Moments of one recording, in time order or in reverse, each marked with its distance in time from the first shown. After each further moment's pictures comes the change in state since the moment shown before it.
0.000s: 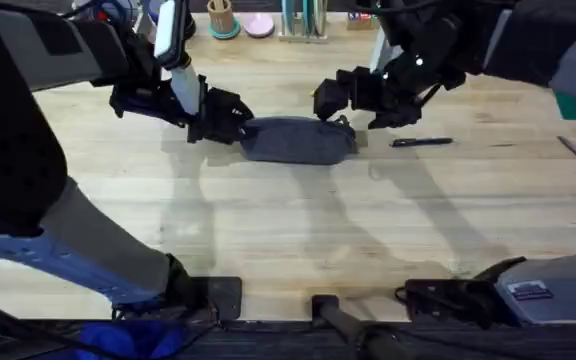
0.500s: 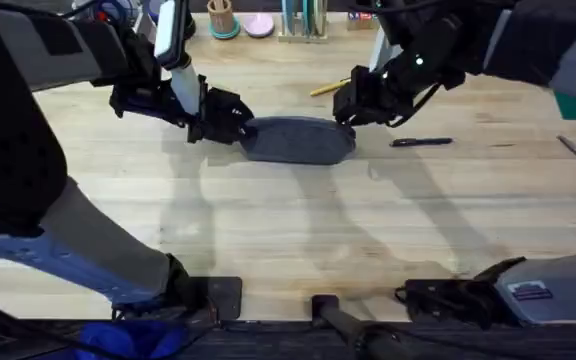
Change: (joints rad) left arm 0.000 0.000 0.000 0.000 0.000 0.000; right arm 0.000 0.000 0.000 0.008 -0.011 0.002
